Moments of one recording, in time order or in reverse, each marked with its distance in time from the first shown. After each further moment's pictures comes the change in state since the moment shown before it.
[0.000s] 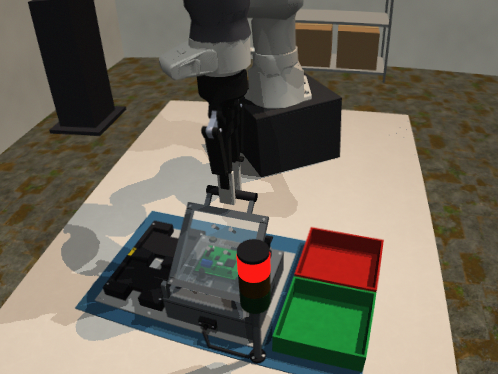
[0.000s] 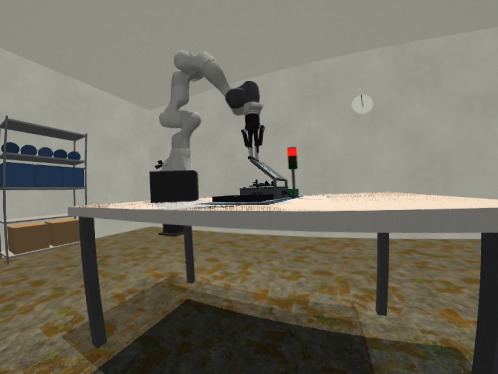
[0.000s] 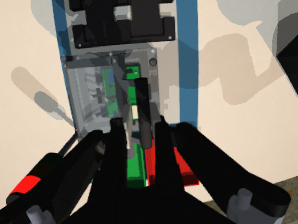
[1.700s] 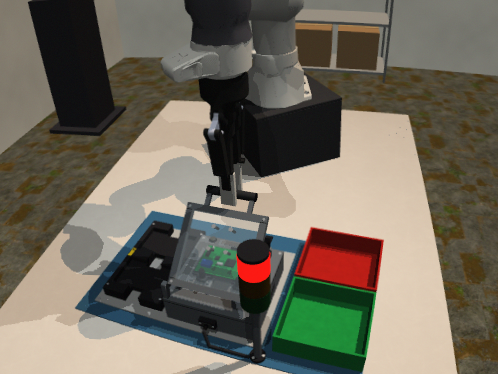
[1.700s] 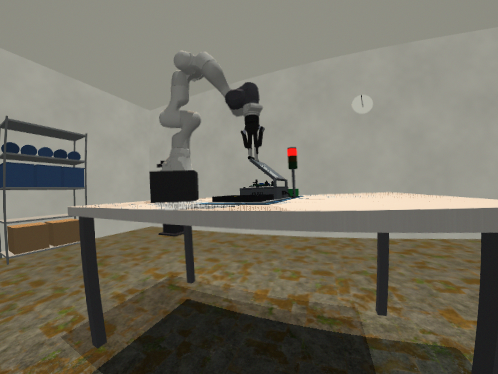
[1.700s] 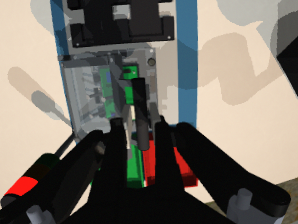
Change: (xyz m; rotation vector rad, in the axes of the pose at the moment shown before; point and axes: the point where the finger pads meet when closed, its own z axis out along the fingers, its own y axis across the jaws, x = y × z) arm -0.001 0.003 0.005 -0.001 0.000 -0.009
